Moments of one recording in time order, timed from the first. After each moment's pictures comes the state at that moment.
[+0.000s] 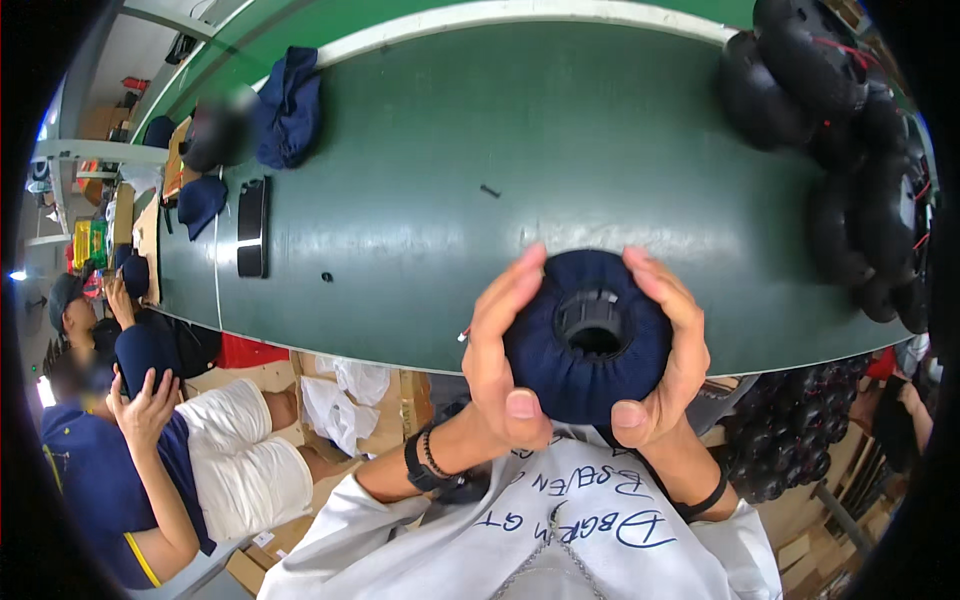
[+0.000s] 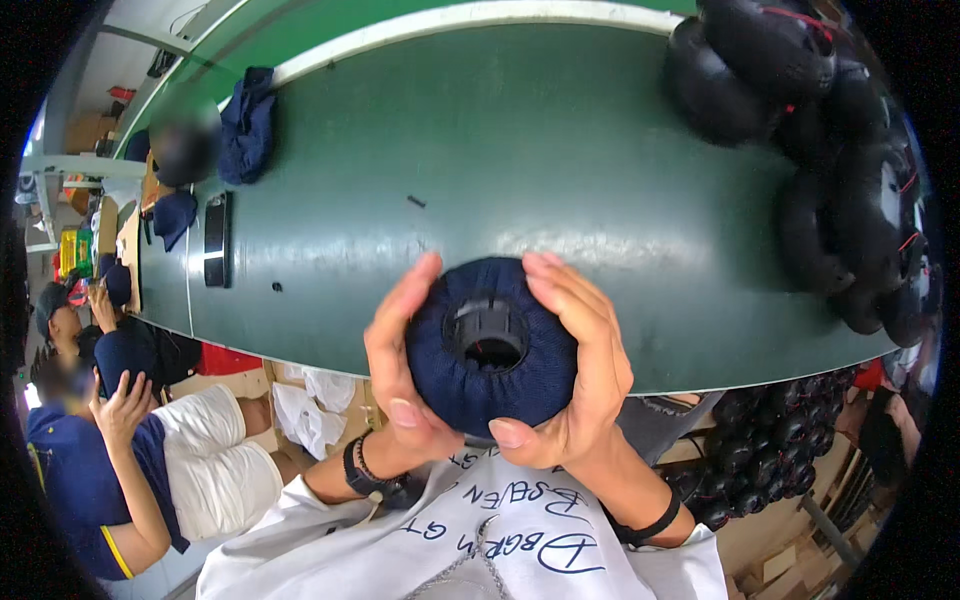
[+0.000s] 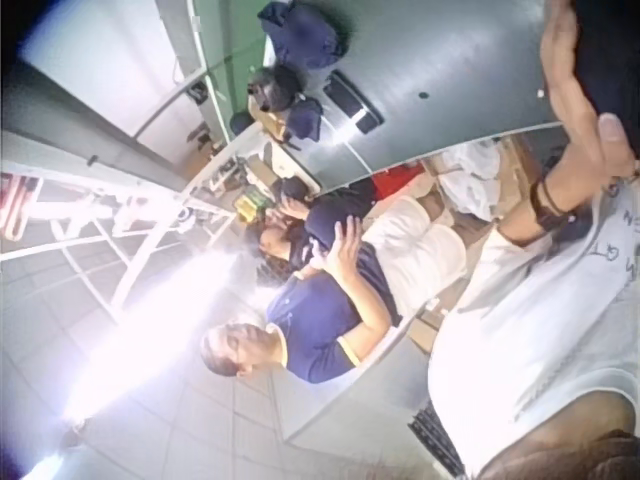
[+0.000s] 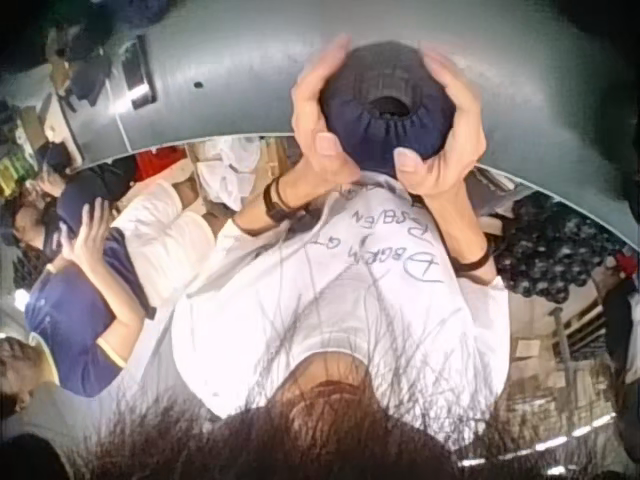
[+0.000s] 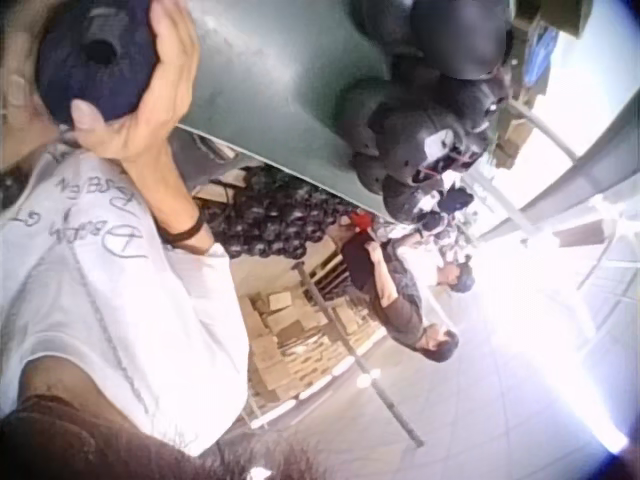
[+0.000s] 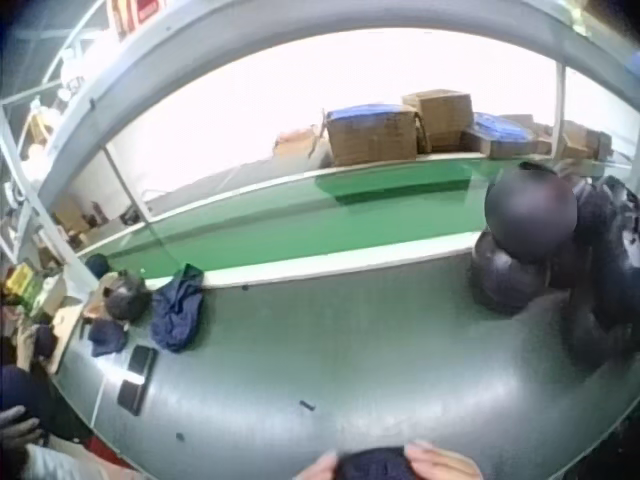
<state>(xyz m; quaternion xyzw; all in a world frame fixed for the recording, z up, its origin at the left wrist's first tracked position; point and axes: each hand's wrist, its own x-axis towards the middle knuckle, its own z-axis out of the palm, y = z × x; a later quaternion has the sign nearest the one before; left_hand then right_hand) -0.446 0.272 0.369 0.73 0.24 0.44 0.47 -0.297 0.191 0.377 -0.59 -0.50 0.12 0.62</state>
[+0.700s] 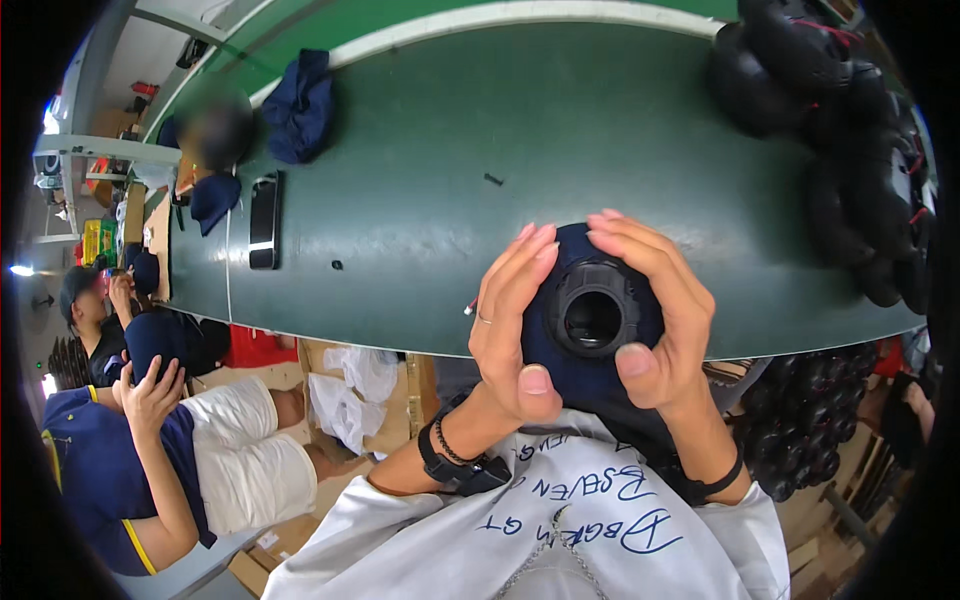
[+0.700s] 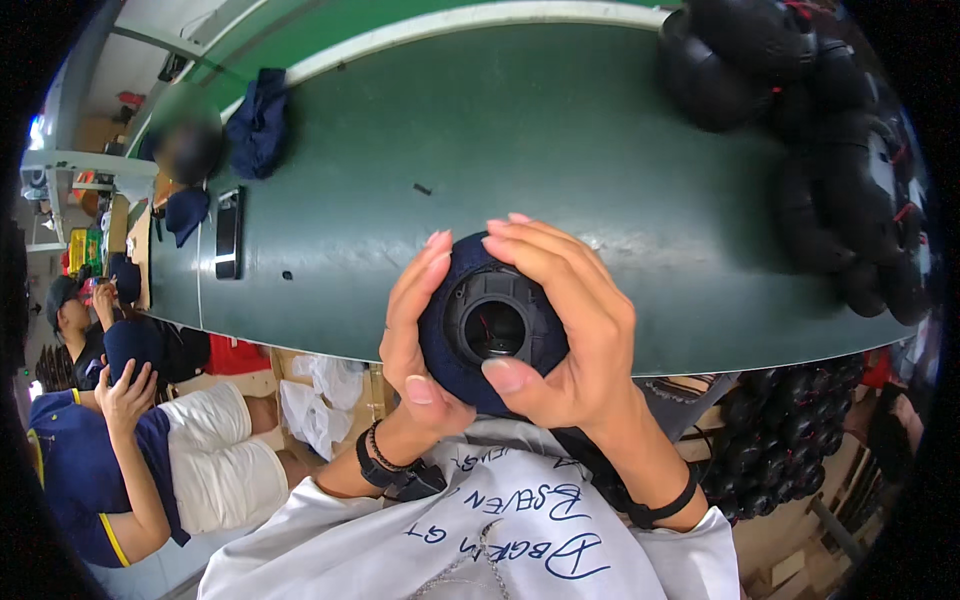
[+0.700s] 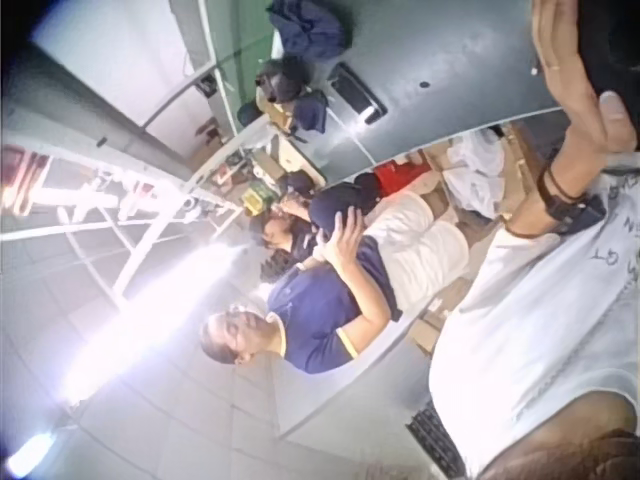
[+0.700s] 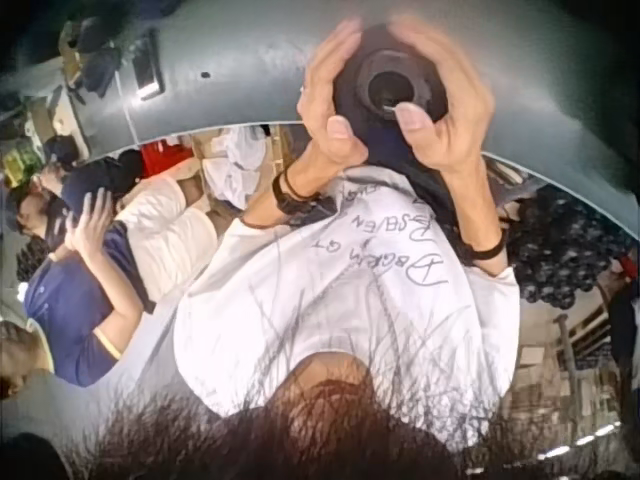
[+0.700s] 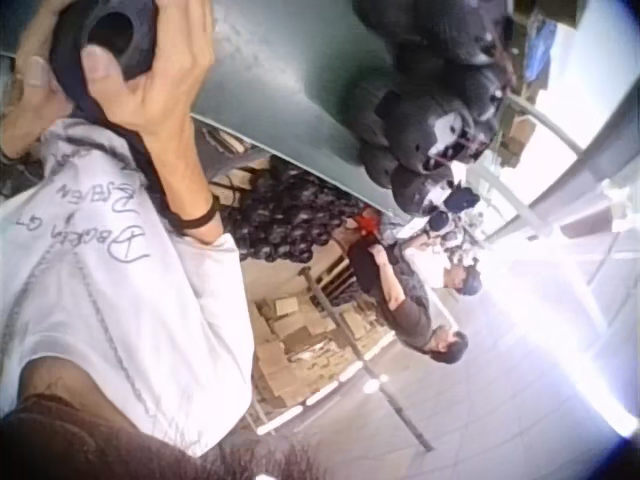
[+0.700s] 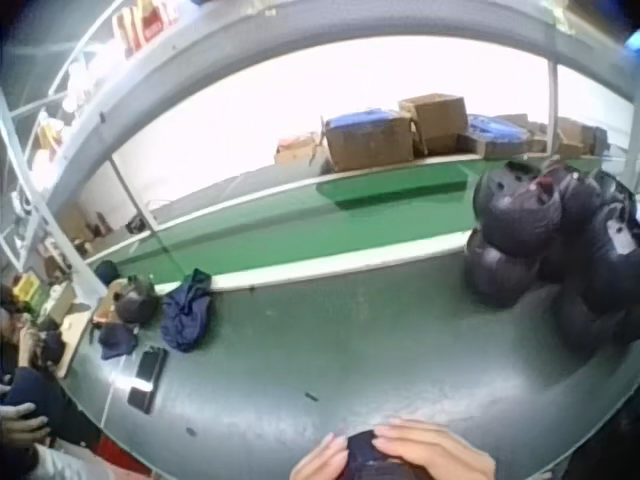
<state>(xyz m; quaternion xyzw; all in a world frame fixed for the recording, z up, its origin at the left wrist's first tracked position) -0.442 0.278 0.367 0.76 0.21 0.48 0.38 -0.276 0.208 0.392 -0.56 -0.59 0.14 0.56</state>
